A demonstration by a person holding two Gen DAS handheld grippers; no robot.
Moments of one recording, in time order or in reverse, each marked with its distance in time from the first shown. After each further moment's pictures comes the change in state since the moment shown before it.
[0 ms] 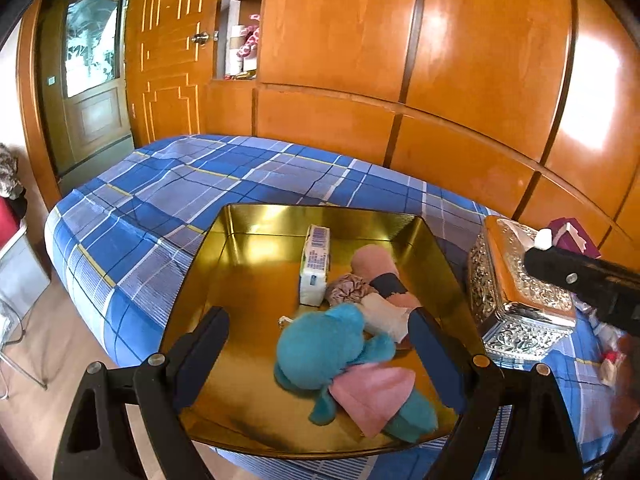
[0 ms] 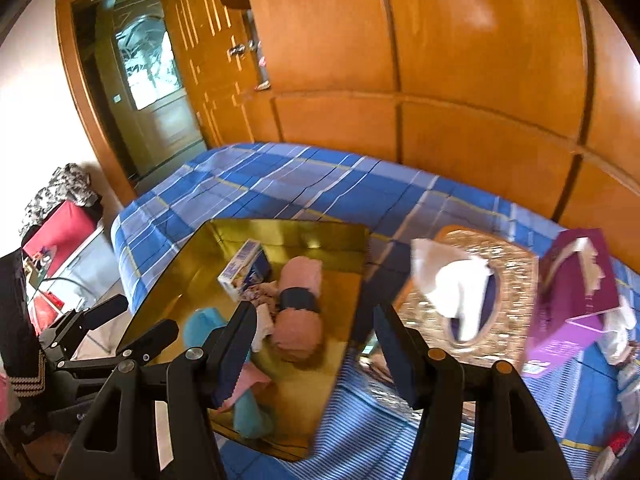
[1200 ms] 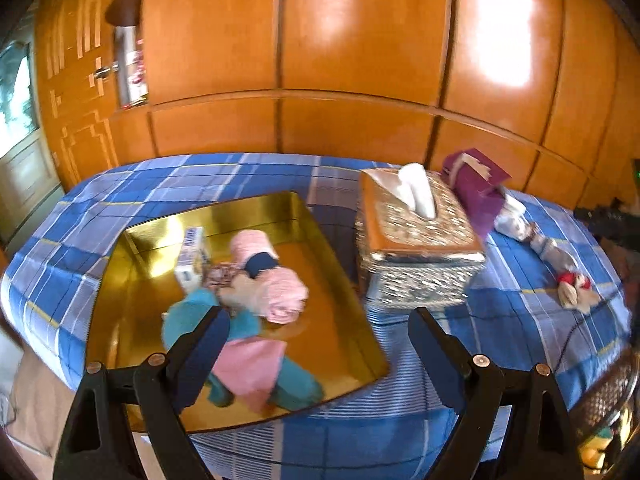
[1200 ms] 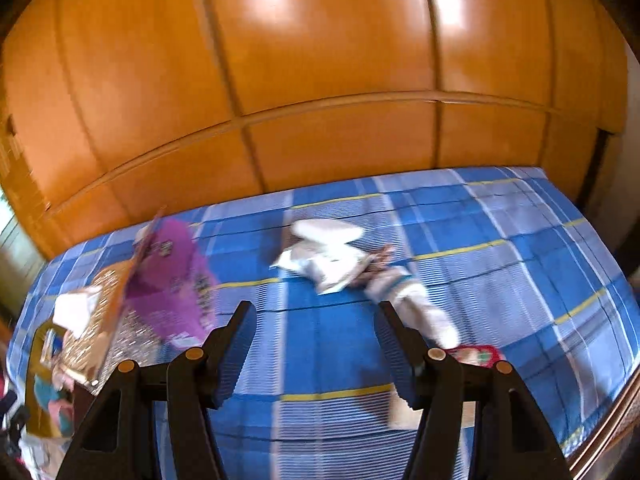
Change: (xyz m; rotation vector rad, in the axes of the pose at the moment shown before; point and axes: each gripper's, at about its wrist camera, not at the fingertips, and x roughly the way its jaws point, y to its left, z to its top) left arm -0.023 -0.096 -0.023 0.266 0.040 -0.211; right arm -0.150 -0.274 -0.100 0.529 -0.099 -0.537
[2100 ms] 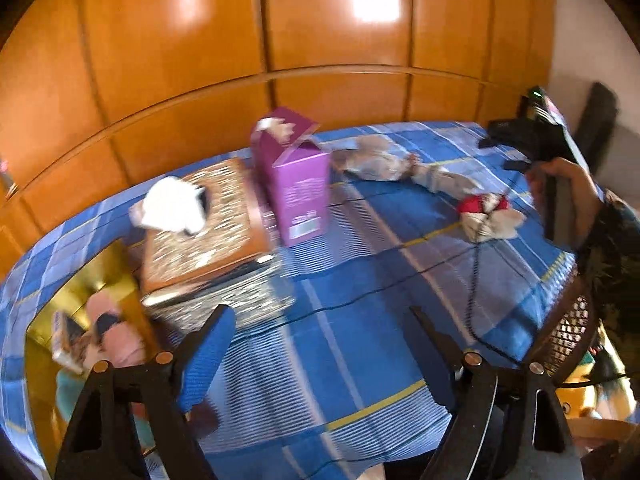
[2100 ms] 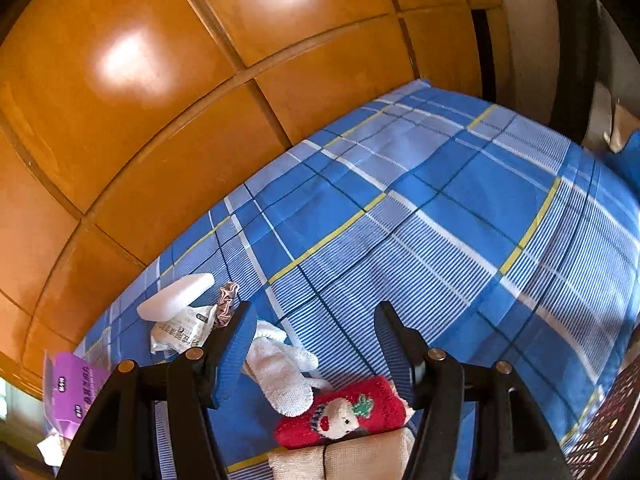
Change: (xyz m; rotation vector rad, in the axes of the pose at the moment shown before) left arm 0.021 -0.157 0.013 0.375 0.097 -0.270; right arm 0.045 -0.147 0.002 0.496 0.031 -0.122
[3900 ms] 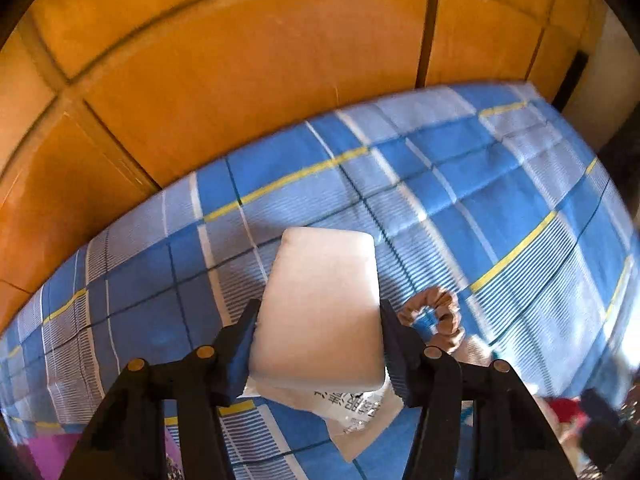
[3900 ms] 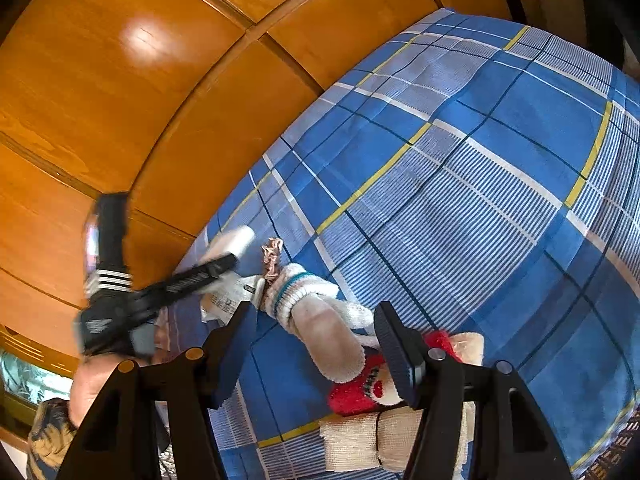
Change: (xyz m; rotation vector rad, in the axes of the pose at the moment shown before) left arm 0.299 -0.080 0.251 0.033 0.304 0.019; right arm 0.022 0.001 -0.009 0.075 0.198 0.210
